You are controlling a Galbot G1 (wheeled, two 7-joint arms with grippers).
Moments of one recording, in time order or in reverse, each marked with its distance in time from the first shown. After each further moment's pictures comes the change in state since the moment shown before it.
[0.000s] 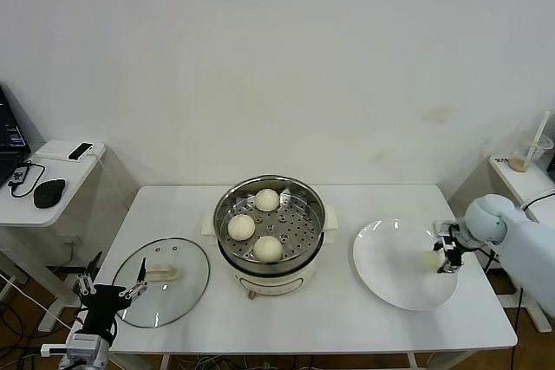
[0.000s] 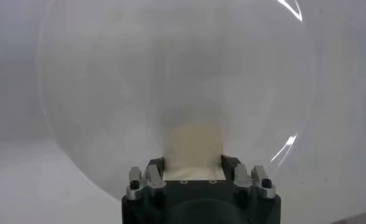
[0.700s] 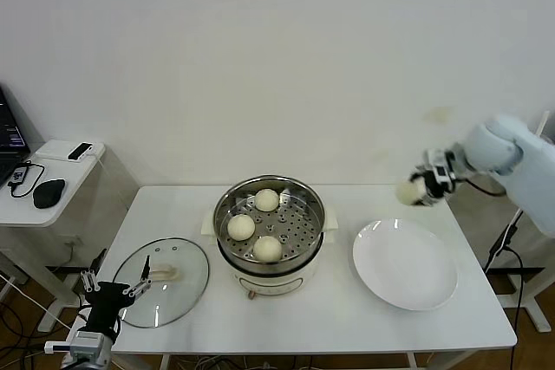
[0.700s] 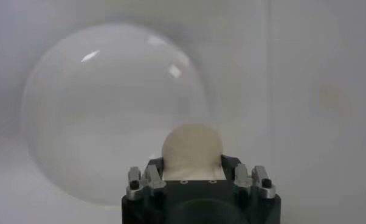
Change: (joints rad) left arm -0.012 0.008 0.016 -0.003 0.004 0.004 0.001; right arm 0.608 0.017 -0.397 0.193 0.328 -0.098 0.040
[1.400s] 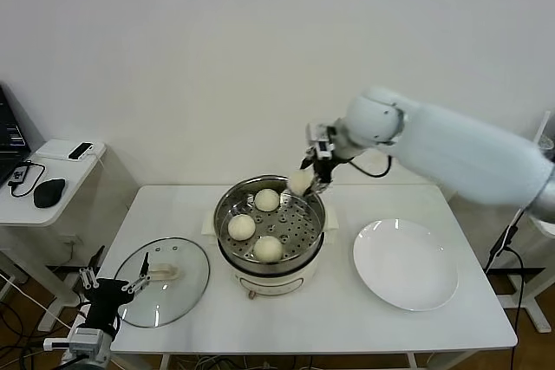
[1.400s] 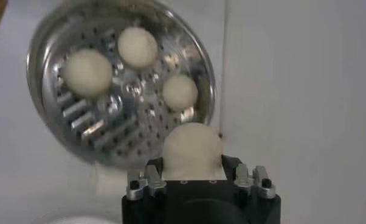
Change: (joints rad) left arm -0.015 -0.007 -0.005 -0.003 -0.002 0.008 0.001; right arm 0.161 0.375 -0.250 -0.006 0.359 -0.211 0.169
